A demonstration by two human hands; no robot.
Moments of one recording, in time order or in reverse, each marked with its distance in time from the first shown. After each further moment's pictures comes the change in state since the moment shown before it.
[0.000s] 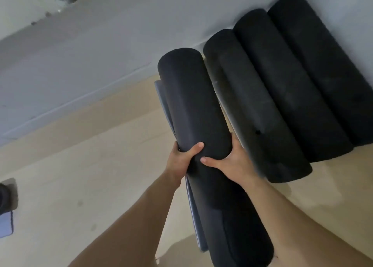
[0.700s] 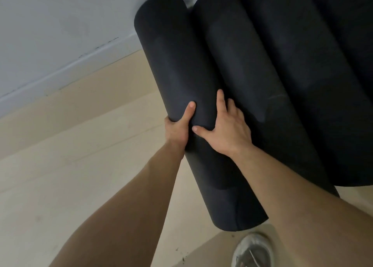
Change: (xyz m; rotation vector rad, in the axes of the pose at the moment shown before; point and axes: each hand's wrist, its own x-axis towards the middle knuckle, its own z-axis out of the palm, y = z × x) left_hand 0.174 0.000 0.081 -0.036 0.266 -0.047; right_hand 0.172 0.013 -0.014 -0.558 0.046 -0.162
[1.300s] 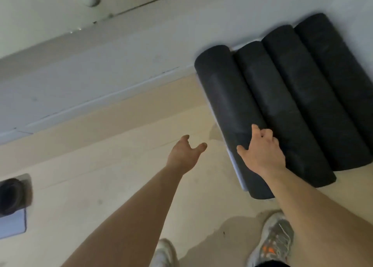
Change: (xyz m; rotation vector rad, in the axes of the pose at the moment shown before) left_hand -0.116 0.052 -0.217 0.745 -0.174 0.198; right_hand -0.157 -0.132 -0.028 -0.191 0.074 0.215
